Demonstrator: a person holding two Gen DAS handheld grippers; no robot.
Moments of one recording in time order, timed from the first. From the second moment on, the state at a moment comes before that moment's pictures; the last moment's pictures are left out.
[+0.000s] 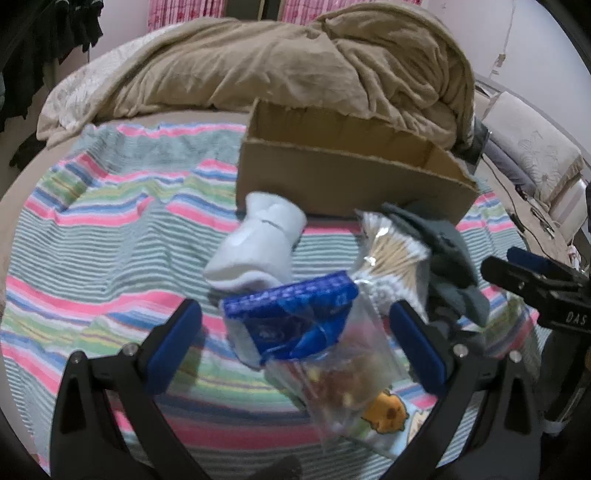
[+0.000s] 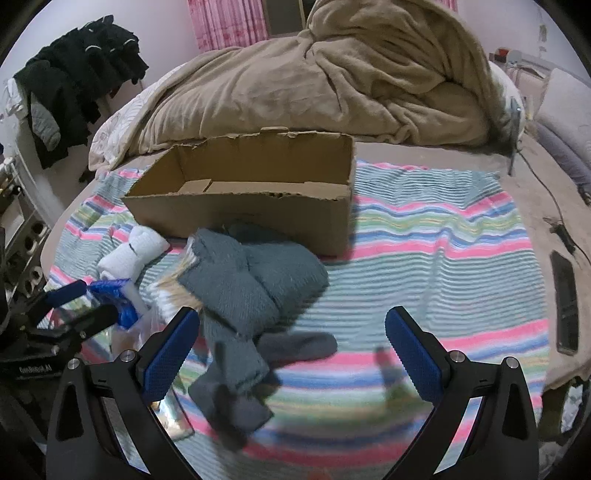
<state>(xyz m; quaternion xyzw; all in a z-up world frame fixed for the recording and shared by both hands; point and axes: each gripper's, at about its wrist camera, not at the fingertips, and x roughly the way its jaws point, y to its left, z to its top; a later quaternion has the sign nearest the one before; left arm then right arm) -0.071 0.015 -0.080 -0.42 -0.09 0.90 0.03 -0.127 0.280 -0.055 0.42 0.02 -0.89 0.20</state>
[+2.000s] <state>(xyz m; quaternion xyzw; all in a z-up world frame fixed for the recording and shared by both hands) -0.078 0.029 0.007 -0.35 -0.09 0.92 0.11 -0.152 0.304 -0.047 0.41 0.02 -0.89 0.21</state>
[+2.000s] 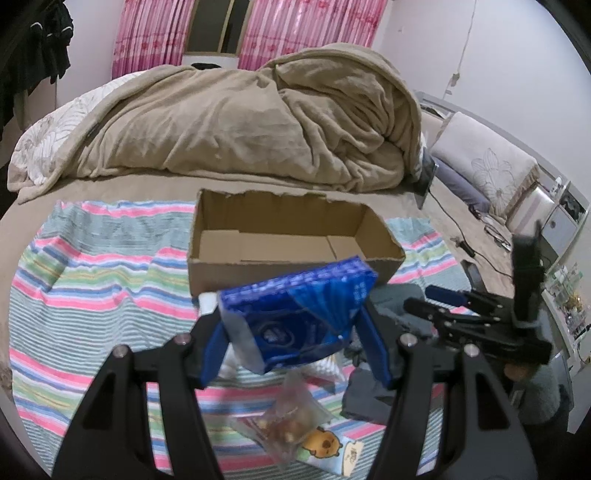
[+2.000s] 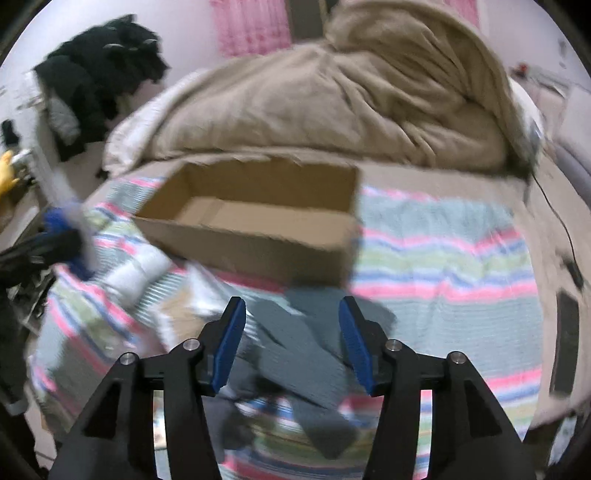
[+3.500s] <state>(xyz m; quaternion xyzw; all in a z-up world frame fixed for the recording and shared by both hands) -0.176 0.040 0.024 -0.35 -0.07 0.92 0.13 -0.230 0.273 0.029 0.34 0.02 -0.91 0.26</state>
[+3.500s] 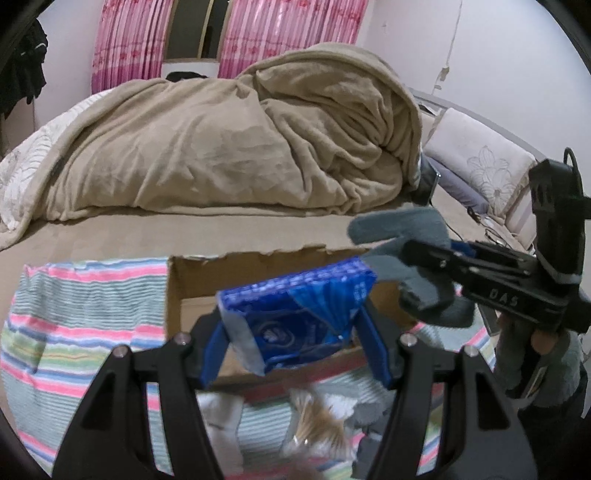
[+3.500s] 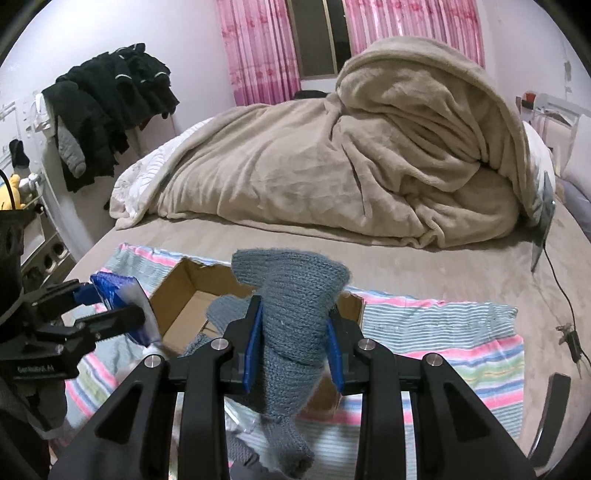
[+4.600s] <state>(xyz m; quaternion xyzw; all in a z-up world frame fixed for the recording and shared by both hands) -0.189 0.051 -0.007 -0.39 -0.07 0.91 0.12 -0.236 0.288 0.011 0.36 0.00 -0.90 0.24</state>
